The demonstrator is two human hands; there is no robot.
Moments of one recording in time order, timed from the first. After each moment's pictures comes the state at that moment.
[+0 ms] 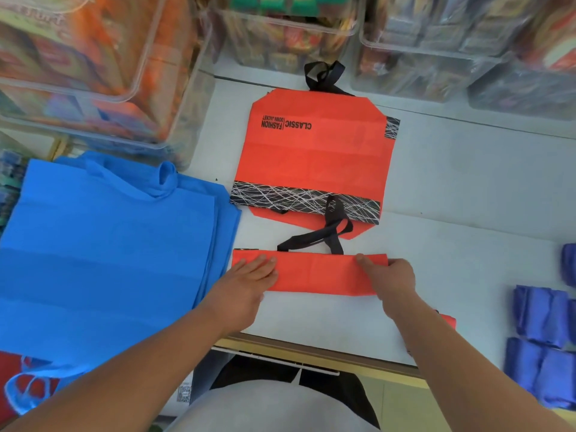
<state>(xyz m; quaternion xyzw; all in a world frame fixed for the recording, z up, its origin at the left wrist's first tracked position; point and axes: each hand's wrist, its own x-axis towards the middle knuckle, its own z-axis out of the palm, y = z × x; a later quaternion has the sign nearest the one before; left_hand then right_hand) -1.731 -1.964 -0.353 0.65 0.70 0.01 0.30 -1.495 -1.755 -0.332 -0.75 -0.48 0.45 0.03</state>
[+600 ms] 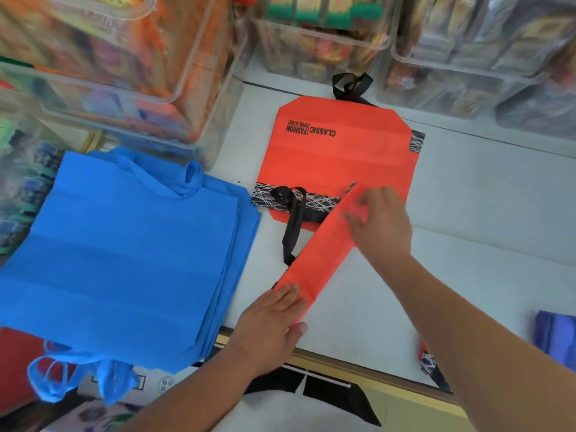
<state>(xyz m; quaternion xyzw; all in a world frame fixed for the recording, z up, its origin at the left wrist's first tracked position) -1.670 -1.984 -0.340 0.57 0.75 0.09 0.31 -1.590 -1.716 -0.295 -0.47 -0.86 0.18 0.12</state>
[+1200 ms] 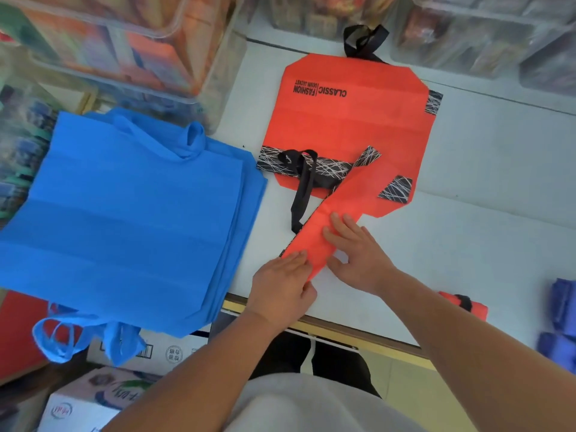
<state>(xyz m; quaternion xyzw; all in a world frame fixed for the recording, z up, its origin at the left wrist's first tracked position) -1.655 -1.974 -0.351 0.55 0.80 0.17 0.16 -1.537 -1.796 -0.357 -0.28 -0.89 0.32 -0.16</state>
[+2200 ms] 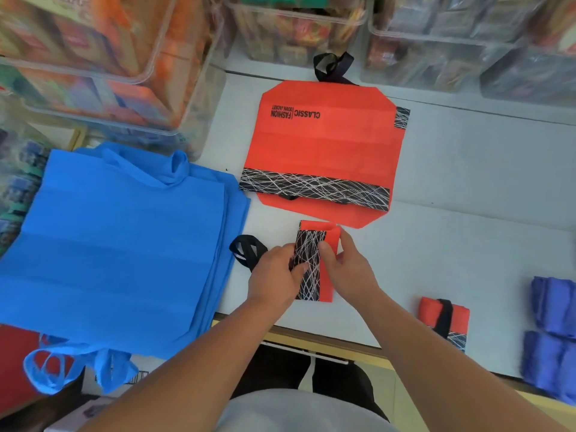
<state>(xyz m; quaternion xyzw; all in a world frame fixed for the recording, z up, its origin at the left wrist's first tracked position) -1.664 -1.920 -0.332 0.36 0.84 0.22 0.33 -1.540 -1.811 -0.333 -0.53 -0.69 0.49 -0.02</state>
